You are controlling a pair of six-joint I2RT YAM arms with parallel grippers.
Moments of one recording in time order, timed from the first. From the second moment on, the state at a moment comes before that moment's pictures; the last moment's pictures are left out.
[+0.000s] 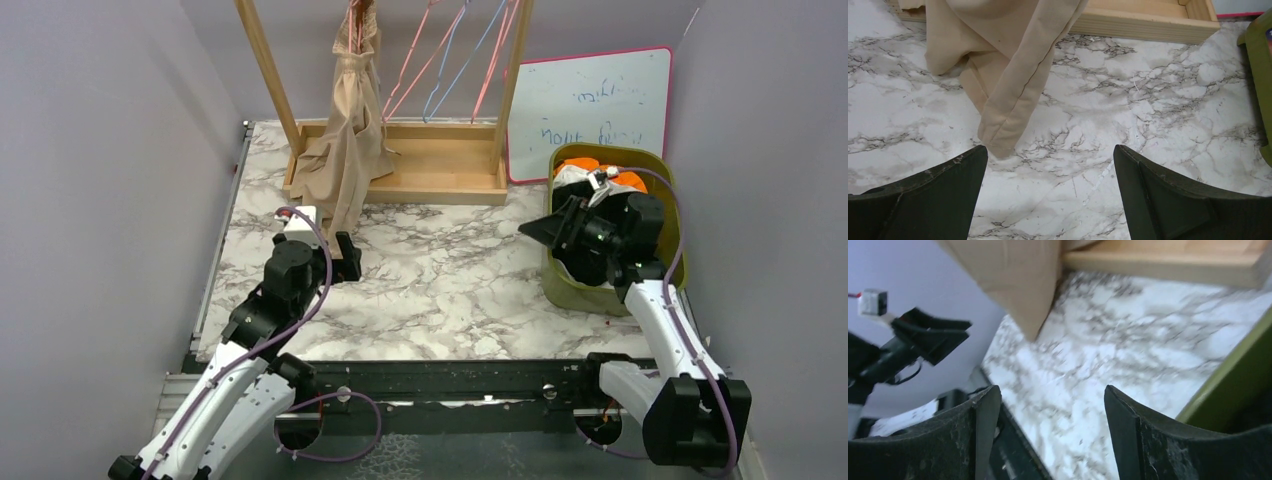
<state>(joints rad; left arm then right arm) -0.48 0.58 0.63 -0.45 -0.25 -0.35 -0.06 0.98 0.66 0.10 -0.90 0.55</state>
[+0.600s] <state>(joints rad) -0.44 0.80 0.91 -0.46 -0.30 -0.27 0.29 1.06 0.66 -0.04 -0.92 0.45</state>
